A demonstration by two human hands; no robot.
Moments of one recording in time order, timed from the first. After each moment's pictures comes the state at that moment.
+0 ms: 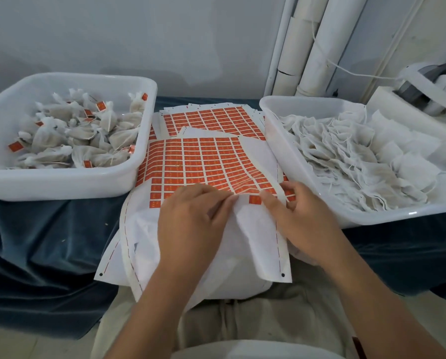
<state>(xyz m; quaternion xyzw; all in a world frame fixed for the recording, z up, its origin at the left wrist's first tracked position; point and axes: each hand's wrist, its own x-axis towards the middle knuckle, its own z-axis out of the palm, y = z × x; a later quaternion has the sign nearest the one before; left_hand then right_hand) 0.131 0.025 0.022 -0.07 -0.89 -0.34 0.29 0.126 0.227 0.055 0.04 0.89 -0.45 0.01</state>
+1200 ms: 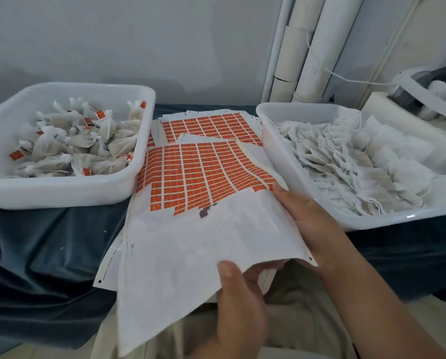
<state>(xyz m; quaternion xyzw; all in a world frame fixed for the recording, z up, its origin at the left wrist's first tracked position) 0.205 0.115 0.040 0.12 -0.36 -0.92 0.13 0.127 0.227 0.069 0.06 0.57 -0.80 0.18</state>
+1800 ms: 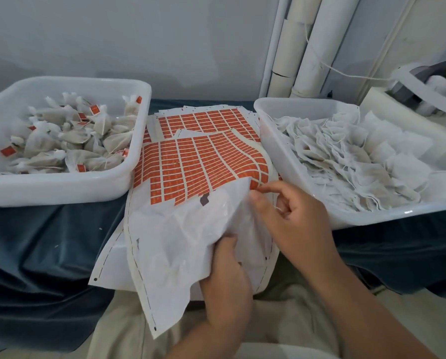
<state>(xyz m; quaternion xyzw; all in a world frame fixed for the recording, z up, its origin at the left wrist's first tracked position) 0.184 0.110 0.023 0.31 -0.39 -0.85 0.18 0.137 0.217 0.047 -0.08 0.88 -0.43 -0.19</state>
